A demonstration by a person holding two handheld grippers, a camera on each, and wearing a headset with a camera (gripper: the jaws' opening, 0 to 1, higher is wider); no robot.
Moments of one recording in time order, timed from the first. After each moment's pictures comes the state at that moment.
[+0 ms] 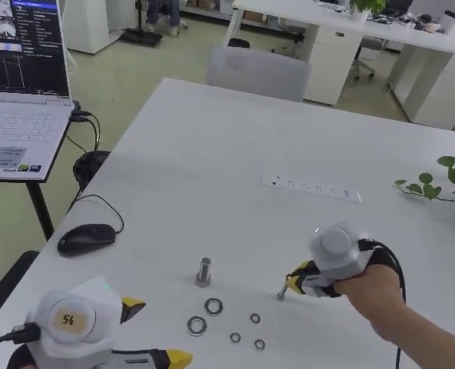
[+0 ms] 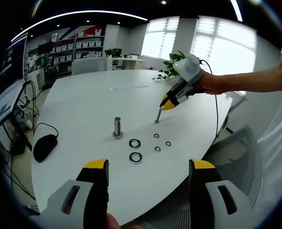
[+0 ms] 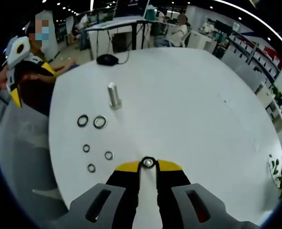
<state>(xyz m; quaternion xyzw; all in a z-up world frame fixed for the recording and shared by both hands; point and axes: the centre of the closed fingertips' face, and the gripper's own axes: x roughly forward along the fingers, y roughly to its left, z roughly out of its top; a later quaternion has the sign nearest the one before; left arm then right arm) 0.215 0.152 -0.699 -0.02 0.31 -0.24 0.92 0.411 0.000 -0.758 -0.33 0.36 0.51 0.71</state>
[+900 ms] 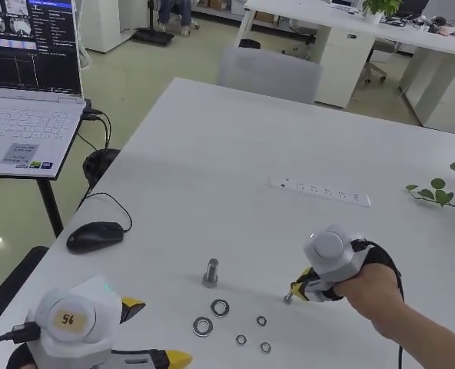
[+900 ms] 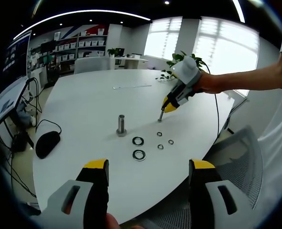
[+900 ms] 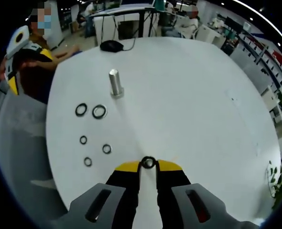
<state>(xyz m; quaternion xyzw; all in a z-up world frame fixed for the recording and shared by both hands) 0.212 0.161 -0.702 -0.03 0.31 -0.23 0.92 0.412 0.002 -0.776 -0.37 0.38 0.52 0.67</state>
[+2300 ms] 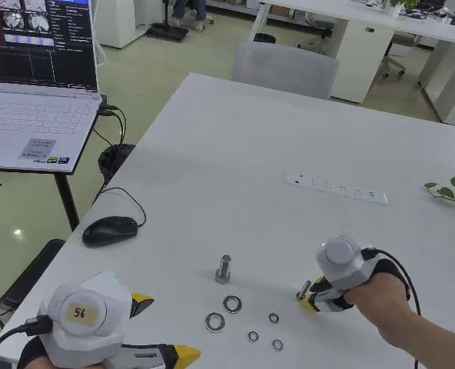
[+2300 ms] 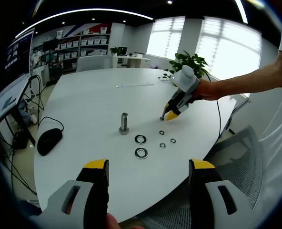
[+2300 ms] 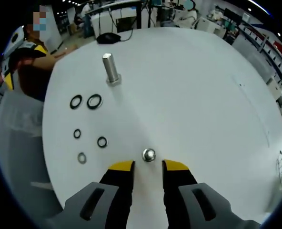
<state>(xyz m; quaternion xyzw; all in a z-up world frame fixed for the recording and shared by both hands) 0.210 0.165 -0.703 -0.03 0.32 -0.22 0.92 0.408 -0.014 -0.806 -0.33 0.41 0.52 0.67</state>
